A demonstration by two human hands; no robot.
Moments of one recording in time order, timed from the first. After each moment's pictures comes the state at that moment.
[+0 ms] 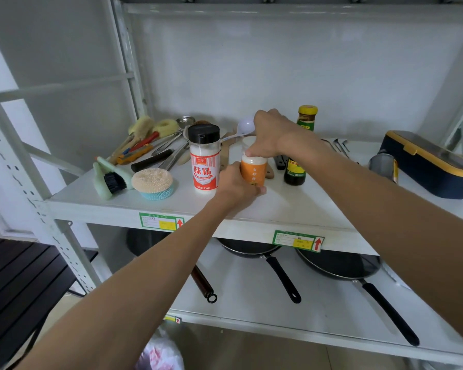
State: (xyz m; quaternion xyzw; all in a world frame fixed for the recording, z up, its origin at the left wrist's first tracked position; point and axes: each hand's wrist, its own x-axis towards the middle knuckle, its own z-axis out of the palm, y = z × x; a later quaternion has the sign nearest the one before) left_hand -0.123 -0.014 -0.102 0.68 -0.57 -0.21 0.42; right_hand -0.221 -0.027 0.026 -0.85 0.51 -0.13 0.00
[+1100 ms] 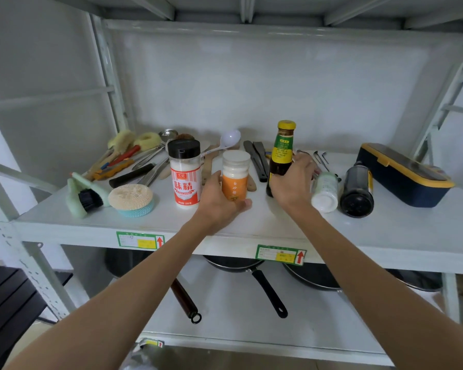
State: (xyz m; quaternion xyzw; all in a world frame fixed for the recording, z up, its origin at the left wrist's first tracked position) left_hand -0.128 0.008 -0.095 0.57 -0.58 -0.26 0.51; right_hand -0.277 -0.040 -0.063 -0.60 0.61 -0.50 0.15
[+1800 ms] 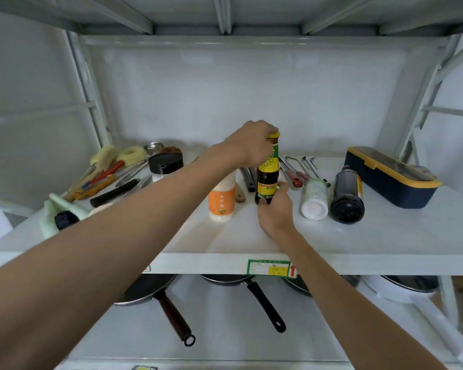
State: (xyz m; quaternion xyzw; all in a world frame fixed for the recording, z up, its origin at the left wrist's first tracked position) left_hand -0.189 -0.043 0.044 0.56 -0.79 -0.08 0.24; right_hand -0.280 -0.057 -0.111 -0.59 0.58 -0.50 0.25
